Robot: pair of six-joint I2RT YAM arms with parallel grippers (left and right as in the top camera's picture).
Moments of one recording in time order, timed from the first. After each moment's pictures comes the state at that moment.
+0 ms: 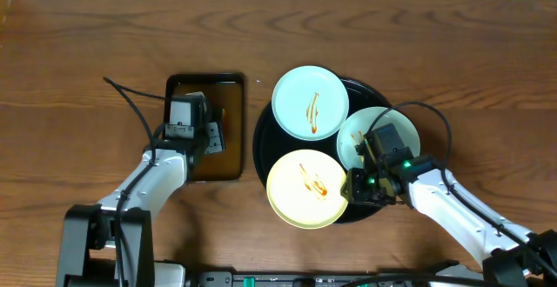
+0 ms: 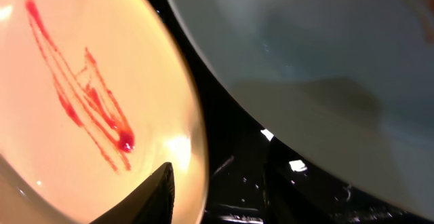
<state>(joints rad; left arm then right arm) -0.10 1.54 0.69 -0.18 -0.03 -0.26 0.42 1.43 0.64 -0.58 -0.33 0.51</state>
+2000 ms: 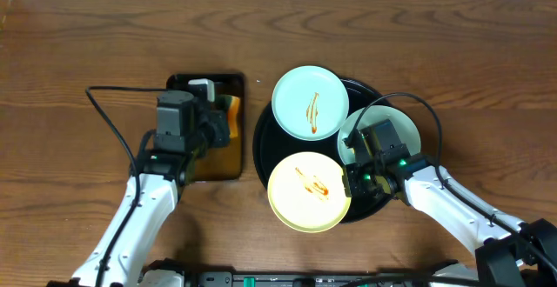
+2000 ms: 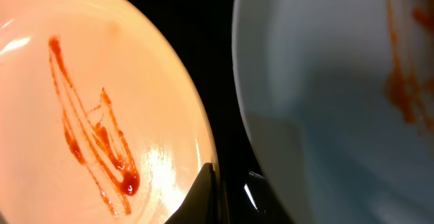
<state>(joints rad) -0.14 1.26 0.69 -0.19 0.24 -0.27 0.42 1.47 0.64 -0.43 -0.30 0.26</state>
